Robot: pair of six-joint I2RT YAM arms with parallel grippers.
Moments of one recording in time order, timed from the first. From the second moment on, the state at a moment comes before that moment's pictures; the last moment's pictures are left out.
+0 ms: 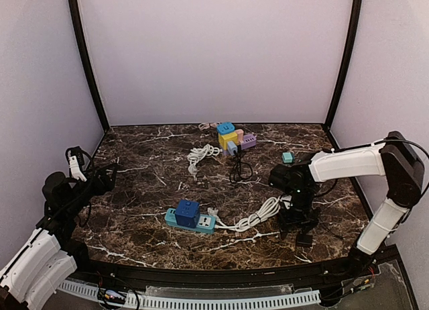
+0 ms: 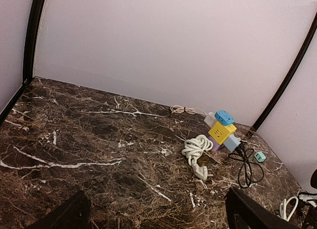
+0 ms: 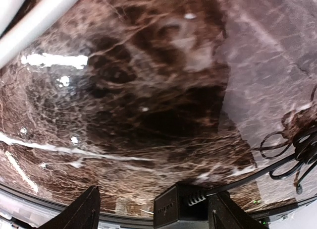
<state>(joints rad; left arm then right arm) -0.10 0.44 0.16 0.18 0.20 -0.41 0.76 1.65 0.94 -1.08 -0.15 0.58</state>
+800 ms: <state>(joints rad) -0.10 0.42 0.16 0.19 0.21 -0.42 0.87 1.56 0.82 -1.07 -0.10 0.66</state>
